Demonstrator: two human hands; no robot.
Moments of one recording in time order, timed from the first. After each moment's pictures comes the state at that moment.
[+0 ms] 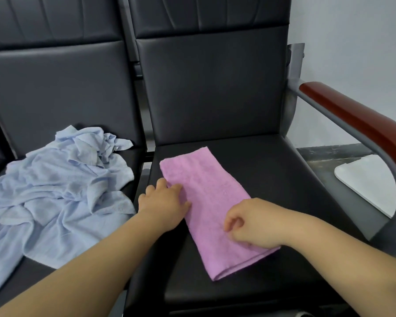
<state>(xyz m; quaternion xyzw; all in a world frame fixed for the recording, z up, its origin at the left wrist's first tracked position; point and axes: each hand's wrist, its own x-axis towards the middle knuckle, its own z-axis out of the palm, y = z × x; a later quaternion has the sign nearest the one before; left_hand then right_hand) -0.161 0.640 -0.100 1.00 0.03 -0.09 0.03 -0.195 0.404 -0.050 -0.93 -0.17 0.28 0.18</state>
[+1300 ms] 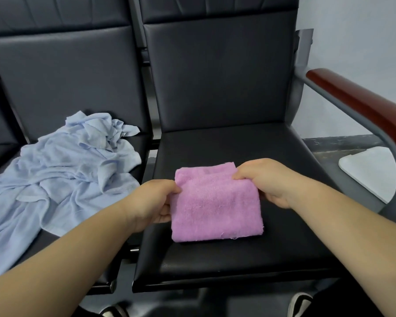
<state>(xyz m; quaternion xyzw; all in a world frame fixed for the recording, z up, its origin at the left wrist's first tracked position) -0.220 0.661 -0.072 0.73 0.16 -0.20 0.64 -0.172 0.403 -0.055 -0.79 0.06 0.22 0.56</state>
